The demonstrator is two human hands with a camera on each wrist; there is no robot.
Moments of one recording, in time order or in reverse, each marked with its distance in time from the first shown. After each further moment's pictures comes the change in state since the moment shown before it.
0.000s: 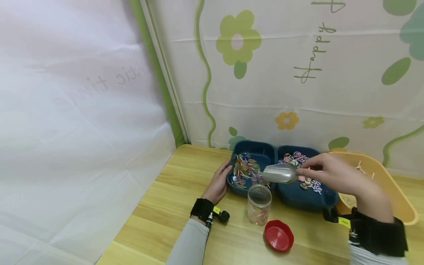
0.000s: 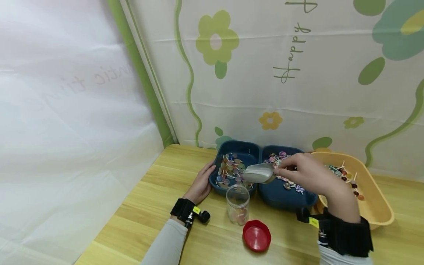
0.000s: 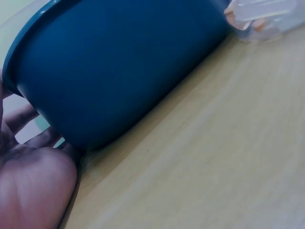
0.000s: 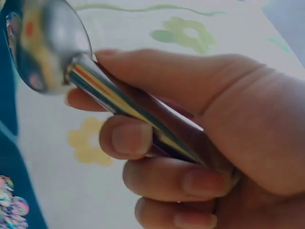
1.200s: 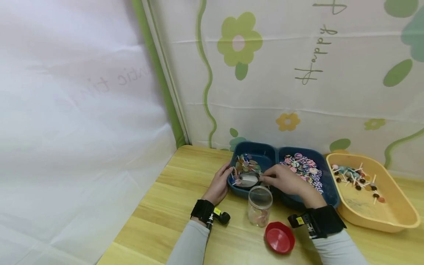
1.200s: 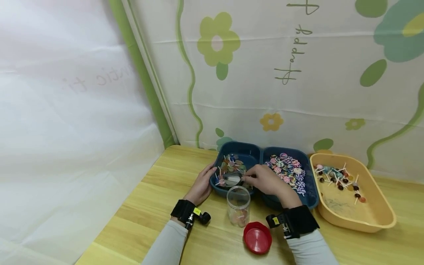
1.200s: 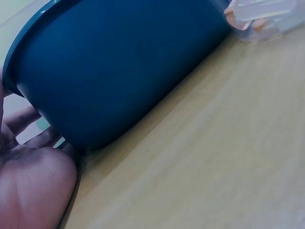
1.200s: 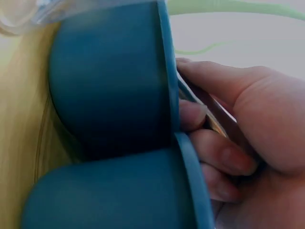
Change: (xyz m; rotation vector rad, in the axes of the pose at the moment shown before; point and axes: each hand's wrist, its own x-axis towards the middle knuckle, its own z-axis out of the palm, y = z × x) left_hand 0.001 -0.002 -0.002 0.002 -0.017 0.013; right_hand 0.072 0.019 0.102 0.191 -0.120 -0.132
